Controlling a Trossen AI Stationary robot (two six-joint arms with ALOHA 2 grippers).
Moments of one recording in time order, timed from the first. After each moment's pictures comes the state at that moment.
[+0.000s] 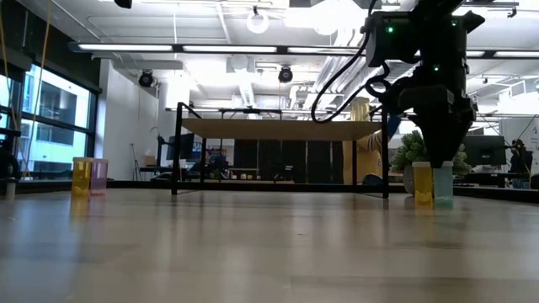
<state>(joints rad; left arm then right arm) -0.03 0.64 0.75 -0.06 -0.49 -0.18 -0.07 1.41 0.85 -0.94 0.05 0.73</state>
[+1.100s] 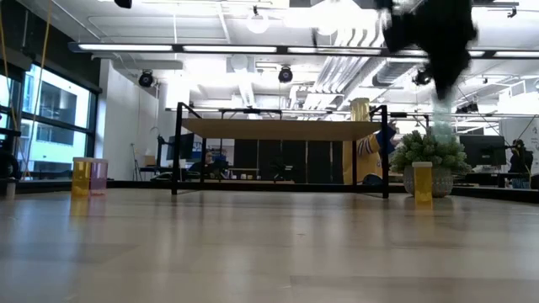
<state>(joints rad) -0.03 0.64 0.75 -0.06 -0.49 -0.18 -0.01 1.29 1.14 -1.22 -0.06 0.60</state>
